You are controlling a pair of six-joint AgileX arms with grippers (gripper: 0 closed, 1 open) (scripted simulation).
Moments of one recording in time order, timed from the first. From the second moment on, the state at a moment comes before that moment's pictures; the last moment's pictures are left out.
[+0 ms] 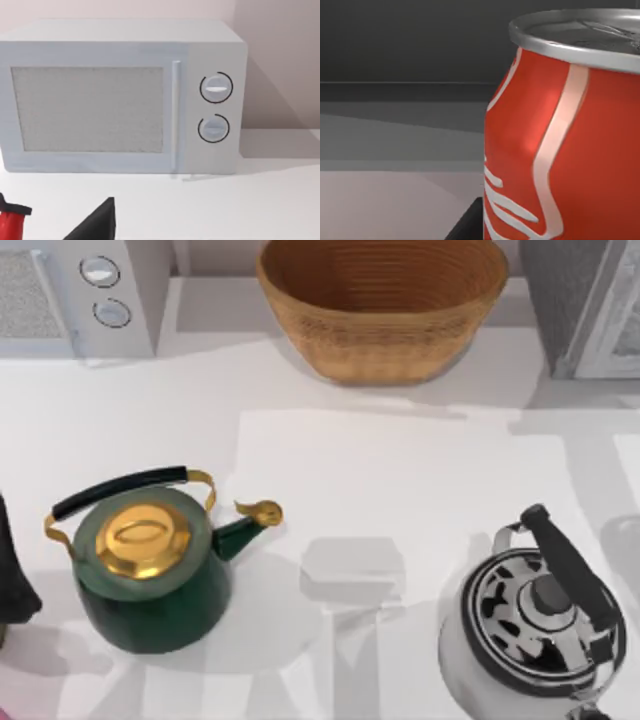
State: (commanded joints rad) left arm 0.00 0.00 0.00 0.00 0.00 0.00; right arm 0.25 1.00 1.50 -0.48 0.26 0.01
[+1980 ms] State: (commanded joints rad) left arm 0.00 0.00 0.00 0.00 0.00 0.00; right arm 0.00 0.00 0.00 0.00 0.00 0.00
